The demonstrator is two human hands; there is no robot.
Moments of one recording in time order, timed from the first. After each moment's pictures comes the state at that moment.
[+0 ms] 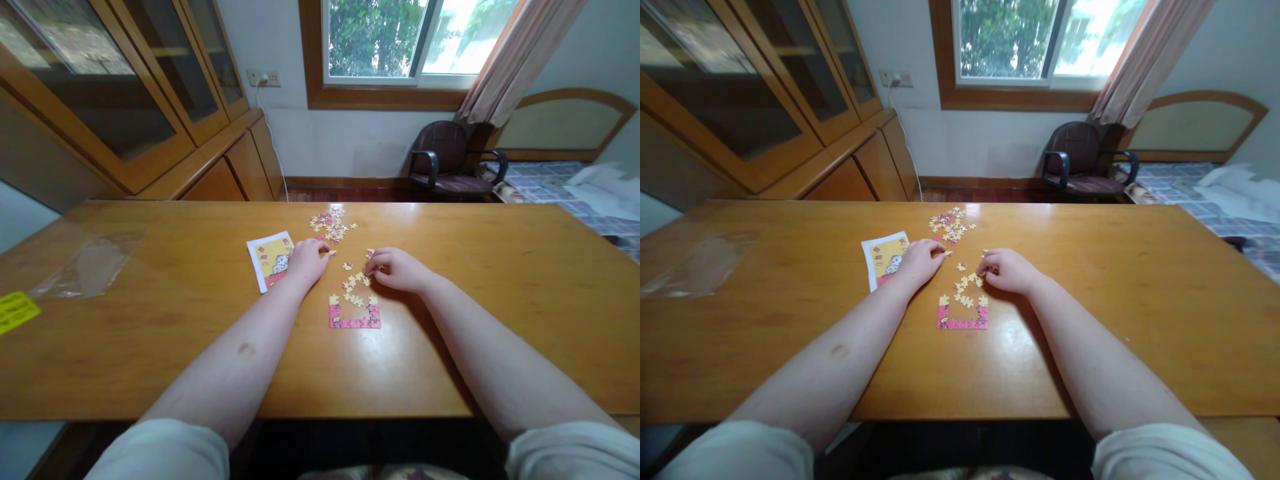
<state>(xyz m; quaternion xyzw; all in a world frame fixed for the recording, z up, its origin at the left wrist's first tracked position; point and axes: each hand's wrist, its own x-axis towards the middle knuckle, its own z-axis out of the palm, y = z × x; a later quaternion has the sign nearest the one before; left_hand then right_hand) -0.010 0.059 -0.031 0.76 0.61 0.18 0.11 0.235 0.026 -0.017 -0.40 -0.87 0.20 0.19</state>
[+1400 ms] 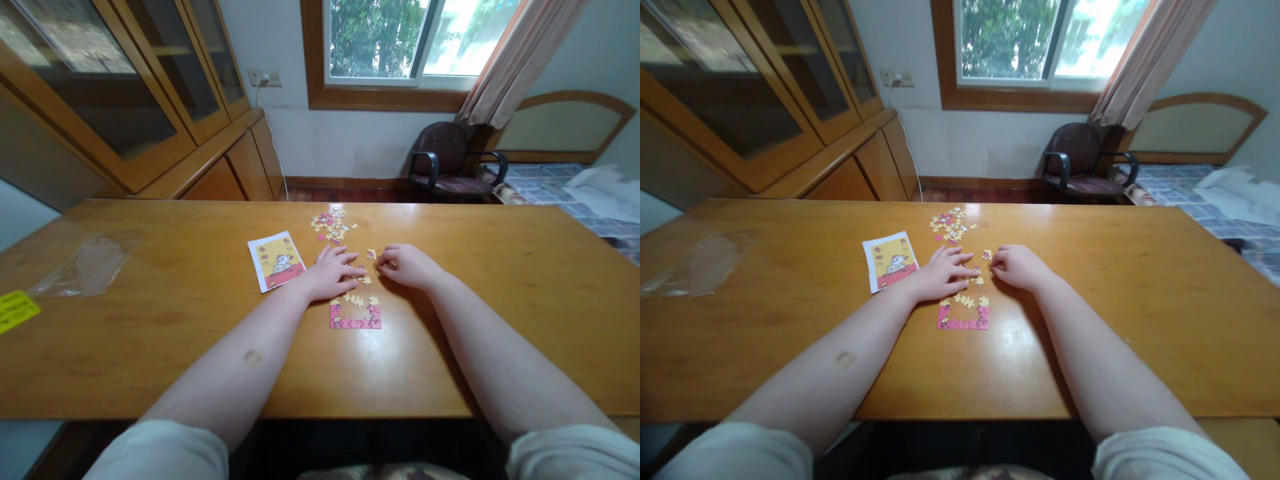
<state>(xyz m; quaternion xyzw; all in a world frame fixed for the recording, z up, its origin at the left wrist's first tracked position) 0.004 0.037 -0.027 0.91 0.35 0.11 0.18 0.245 0.028 -0.010 -0.49 -0.86 0.11 0.12</state>
